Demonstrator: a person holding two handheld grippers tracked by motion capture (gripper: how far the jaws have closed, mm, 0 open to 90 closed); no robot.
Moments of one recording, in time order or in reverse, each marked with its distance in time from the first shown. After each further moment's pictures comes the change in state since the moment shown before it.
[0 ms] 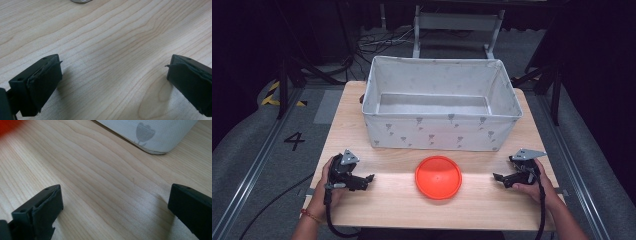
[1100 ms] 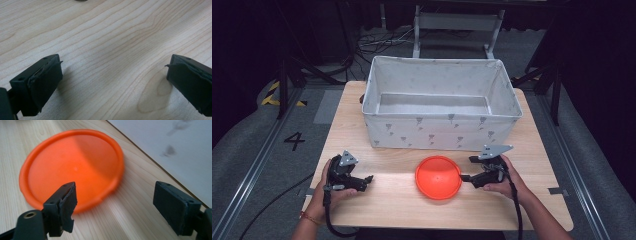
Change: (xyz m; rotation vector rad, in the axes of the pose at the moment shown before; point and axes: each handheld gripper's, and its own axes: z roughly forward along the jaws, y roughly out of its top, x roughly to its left) left arm -0.001 -0.003 -0.003 0.001 -0.001 -0.007; right arm 0.090 0.080 0.025 -0.032 0.255 -0.145
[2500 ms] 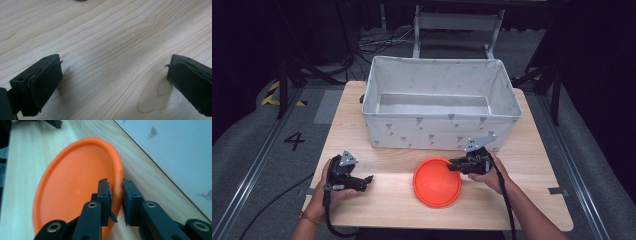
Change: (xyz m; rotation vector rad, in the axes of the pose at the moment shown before) left arm 0.000 0.000 0.000 0.000 0.000 0.000; right arm 0.000 0.032 0.020 -0.014 0.149 -0.032
